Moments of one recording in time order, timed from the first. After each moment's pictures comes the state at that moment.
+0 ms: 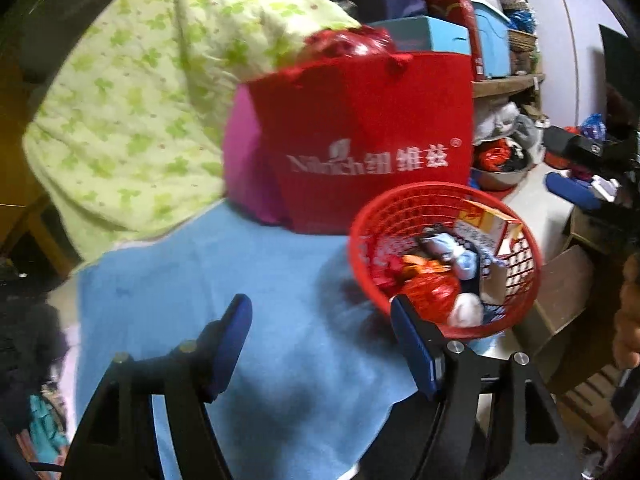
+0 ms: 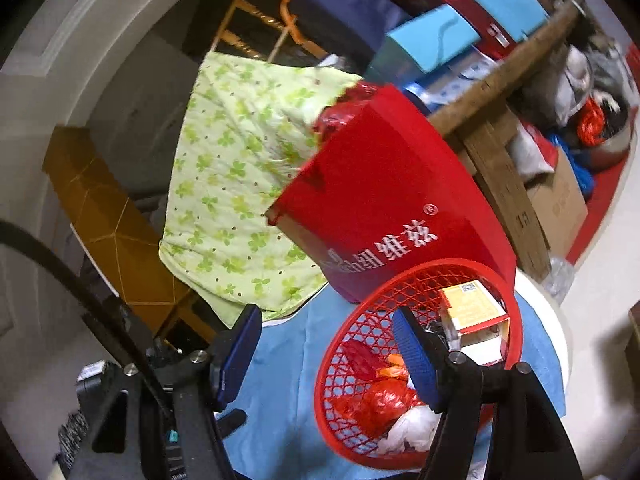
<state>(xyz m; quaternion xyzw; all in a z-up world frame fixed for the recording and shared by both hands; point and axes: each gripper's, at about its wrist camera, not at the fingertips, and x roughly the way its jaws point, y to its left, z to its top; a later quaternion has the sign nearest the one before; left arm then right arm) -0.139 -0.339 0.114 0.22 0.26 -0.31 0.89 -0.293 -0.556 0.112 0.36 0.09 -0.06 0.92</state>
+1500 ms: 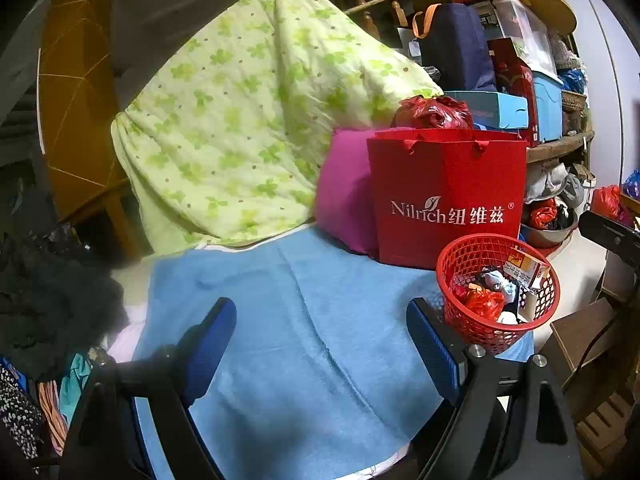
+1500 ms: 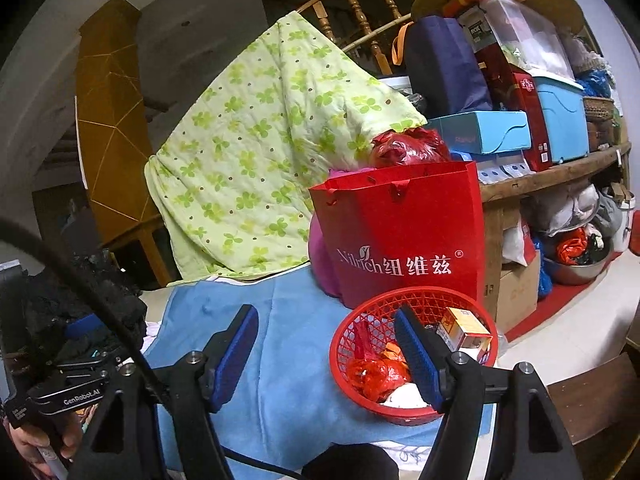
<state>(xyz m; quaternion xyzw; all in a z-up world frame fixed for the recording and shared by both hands) -0.172 -0.208 0.176 0.15 0.20 -0.22 0.94 -0.314 -0.423 0.186 0.16 0.15 -0.12 0.97</state>
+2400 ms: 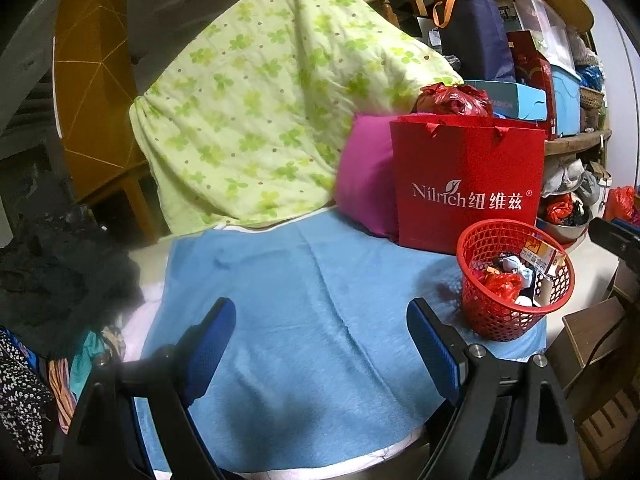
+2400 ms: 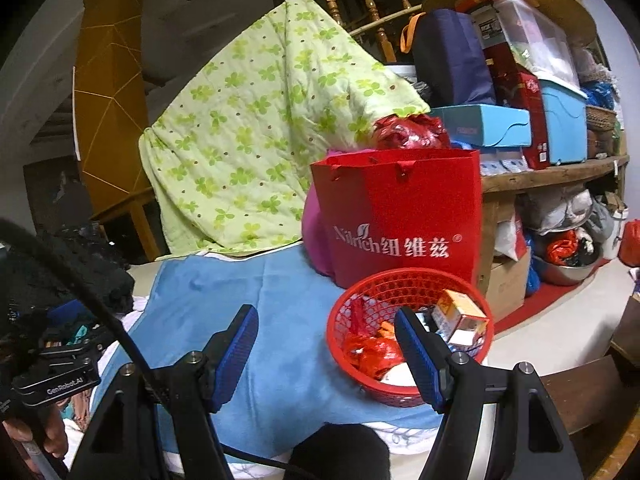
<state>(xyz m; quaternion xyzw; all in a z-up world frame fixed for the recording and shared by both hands) -0.176 -0.190 0.163 0.15 0.22 -0.19 0.95 -0.311 -0.406 0.176 0.13 0.18 -0.15 0.96</state>
